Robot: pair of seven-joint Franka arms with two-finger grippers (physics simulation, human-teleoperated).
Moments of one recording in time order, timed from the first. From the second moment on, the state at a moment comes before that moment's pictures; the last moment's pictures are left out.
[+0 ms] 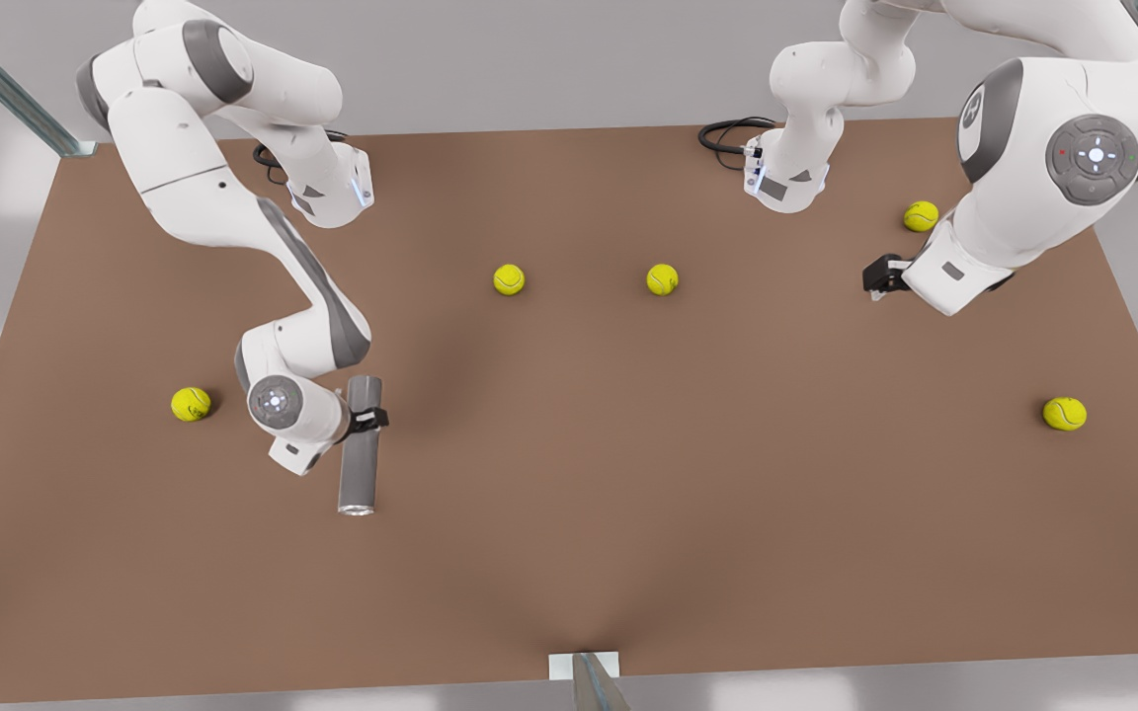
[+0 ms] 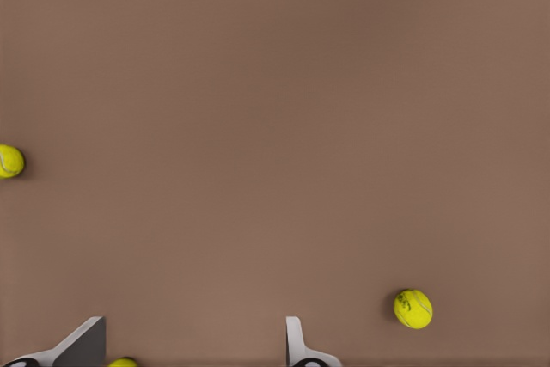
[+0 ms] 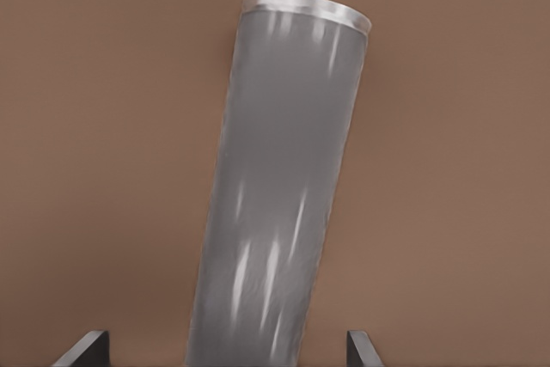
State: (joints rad) left arm -0.03 0.14 -0.18 -1.34 0.09 1.30 -0.11; right arm -0.15 0.51 0.40 -1.89 -0.21 2.19 0.16
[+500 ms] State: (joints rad) left arm -0.02 0.14 -0.17 -1.34 0.09 1.30 -0.10; right arm -0.17 0.55 0.39 -1.94 -0.21 2.29 0.24
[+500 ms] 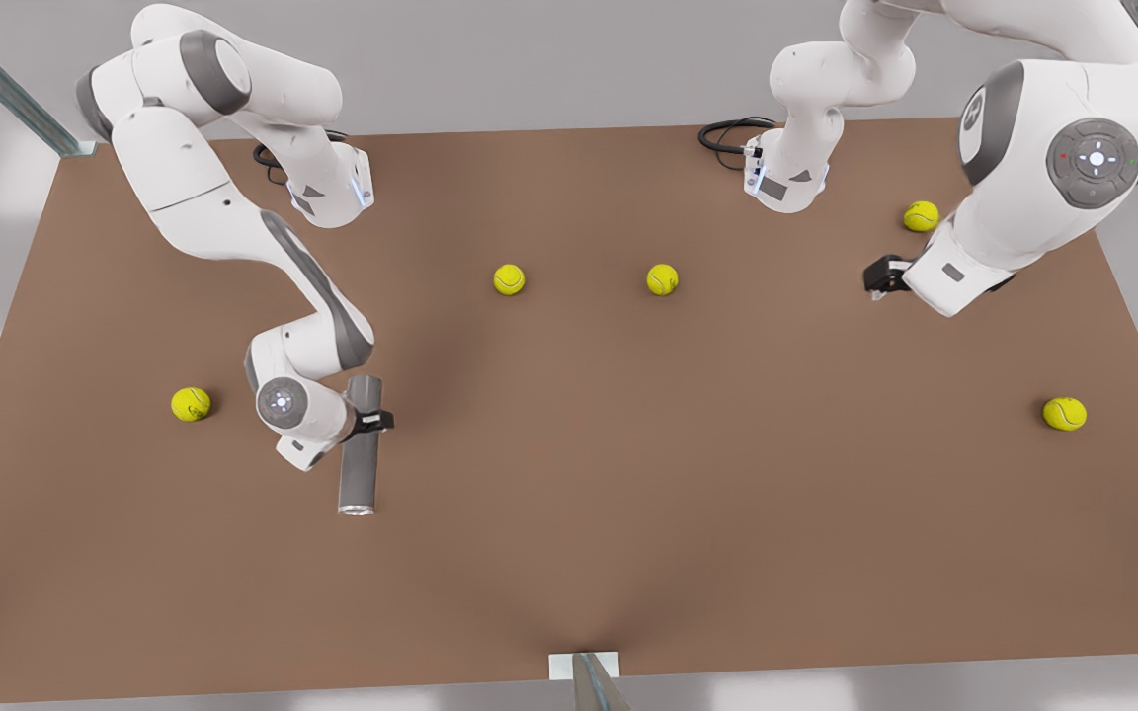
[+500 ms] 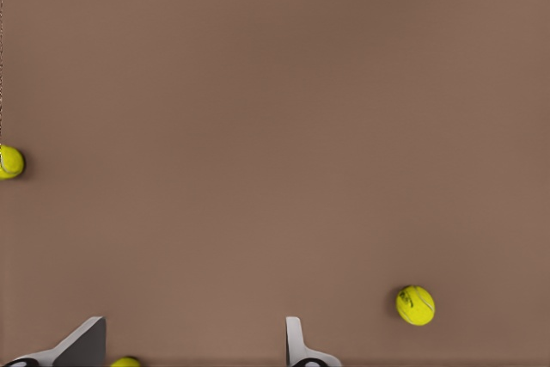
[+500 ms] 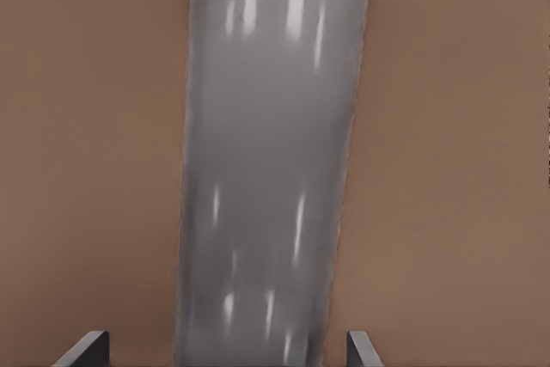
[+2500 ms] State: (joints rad) left arm -0.02 0.14 -0.17 -1.33 0.09 1.24 -0.08; right arm -0.15 0.63 0.37 -1.95 -0.24 2.42 0.33
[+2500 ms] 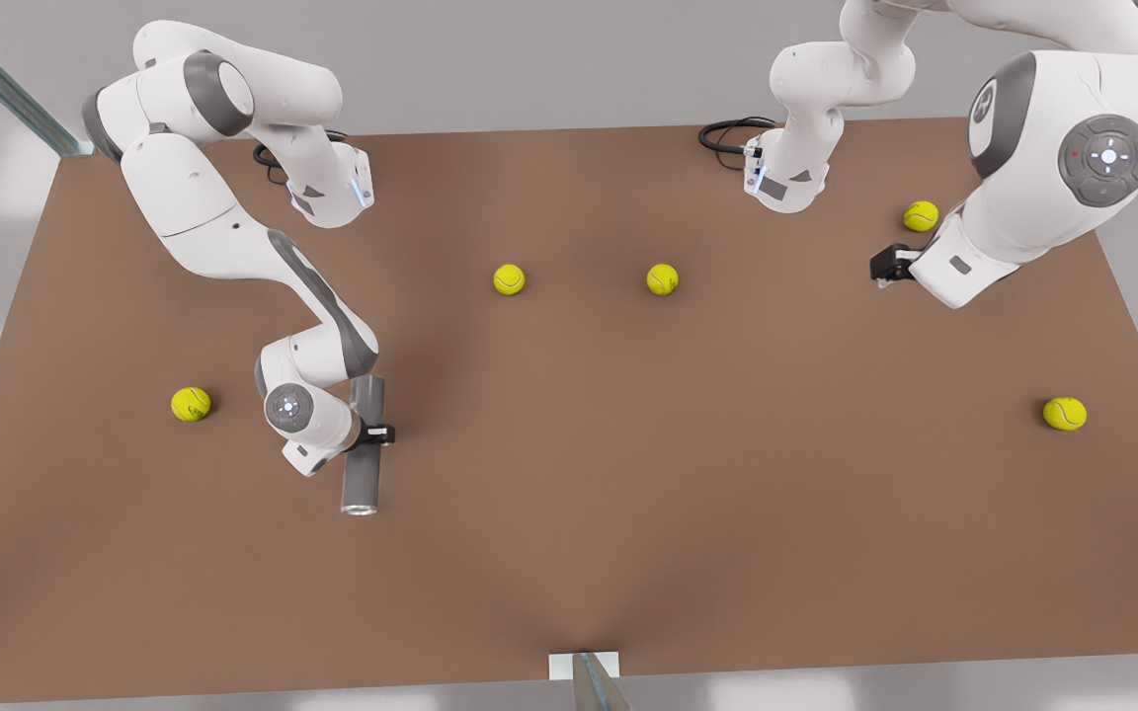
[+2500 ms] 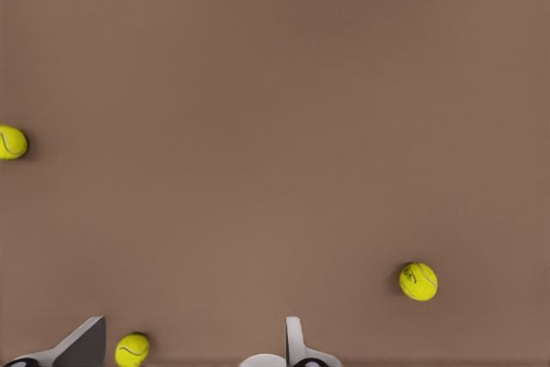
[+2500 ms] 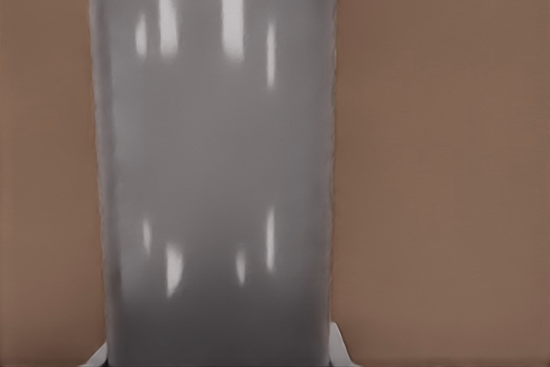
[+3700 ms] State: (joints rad) left arm -0.01 0.14 -0.17 -1.33 0.09 1.24 -0.08; right arm -0.15 0.62 0.37 -1.95 -0.24 2.42 0.33
